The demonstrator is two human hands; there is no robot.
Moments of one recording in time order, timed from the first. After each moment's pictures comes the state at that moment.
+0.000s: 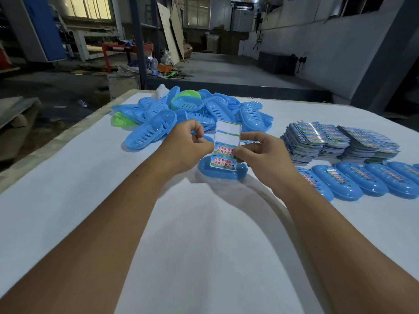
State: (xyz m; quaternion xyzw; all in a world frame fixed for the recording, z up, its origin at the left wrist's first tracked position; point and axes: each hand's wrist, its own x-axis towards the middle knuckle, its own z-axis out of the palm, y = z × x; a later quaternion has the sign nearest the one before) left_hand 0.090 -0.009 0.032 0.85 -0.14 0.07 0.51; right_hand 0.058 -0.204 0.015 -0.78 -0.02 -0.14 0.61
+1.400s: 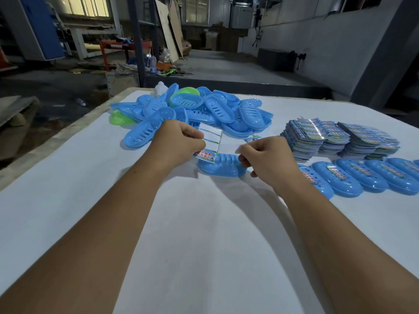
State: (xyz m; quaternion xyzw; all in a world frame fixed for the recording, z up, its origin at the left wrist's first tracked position) left_hand 0.092 -0.003 0.035 0.84 -0.04 0.08 0.54; right_hand 0.052 -0.204 0.017 -0.84 0.07 -0.16 0.52
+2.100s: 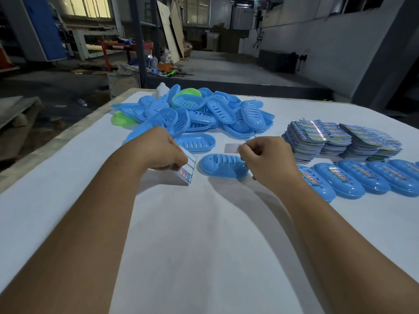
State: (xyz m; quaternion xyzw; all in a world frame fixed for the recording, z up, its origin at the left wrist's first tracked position) left_hand 0.096 0.035 0.046 0.93 0.00 -0.07 0.37; right_hand 0.046 -0.199 0.021 -0.89 0.02 -0.23 0.38
